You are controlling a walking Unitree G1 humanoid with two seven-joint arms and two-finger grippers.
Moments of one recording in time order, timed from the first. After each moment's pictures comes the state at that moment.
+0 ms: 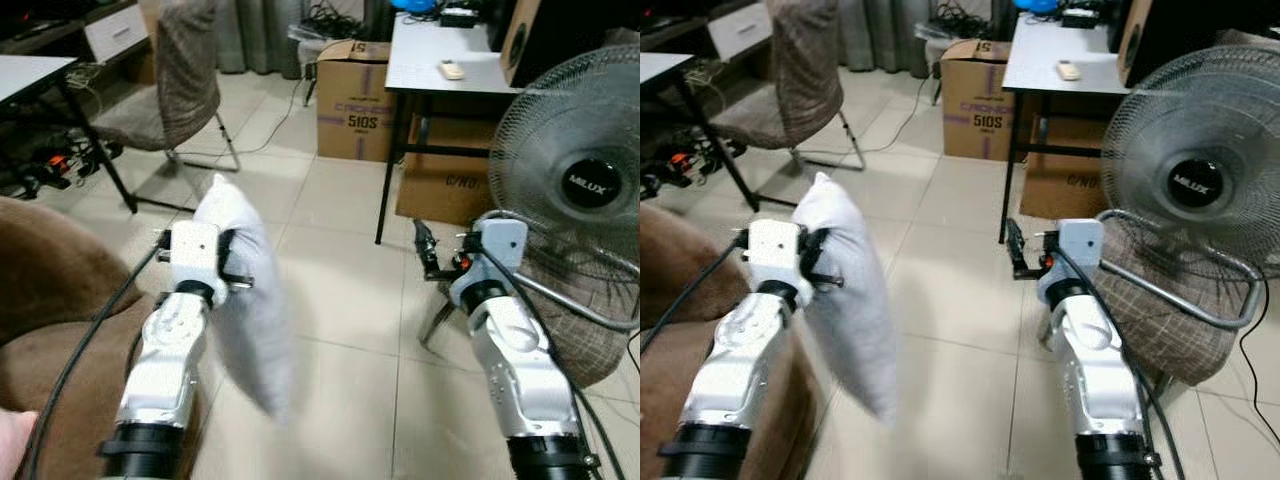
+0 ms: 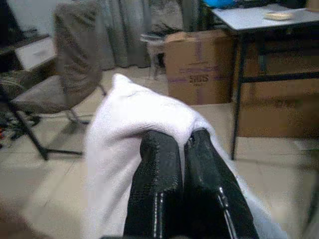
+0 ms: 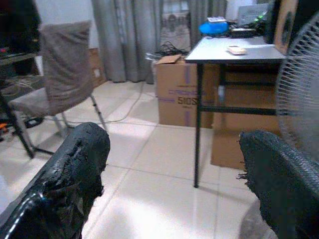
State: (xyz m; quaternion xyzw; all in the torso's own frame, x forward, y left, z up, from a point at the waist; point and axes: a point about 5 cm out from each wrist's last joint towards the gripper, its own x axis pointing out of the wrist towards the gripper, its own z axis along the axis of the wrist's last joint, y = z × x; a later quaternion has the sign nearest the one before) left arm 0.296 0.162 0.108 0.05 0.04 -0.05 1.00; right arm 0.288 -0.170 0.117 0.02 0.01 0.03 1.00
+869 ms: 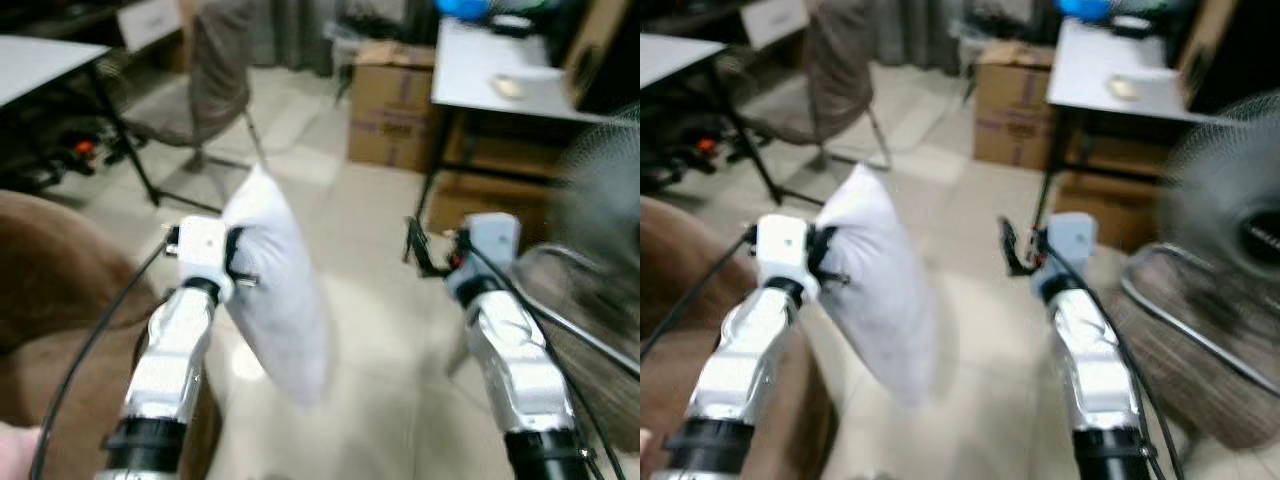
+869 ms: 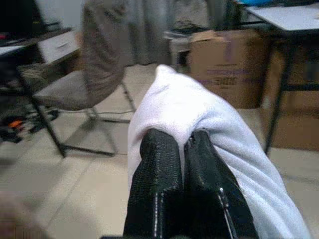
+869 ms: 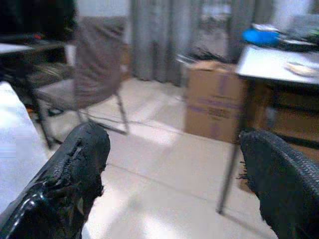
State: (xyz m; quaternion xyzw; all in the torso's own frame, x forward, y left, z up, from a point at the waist) left arm 0.301 0.167 0.112 0.06 0.03 -0.05 1.00; right arm 0.294 -0.156 0.125 0.00 0.00 0.06 1.00
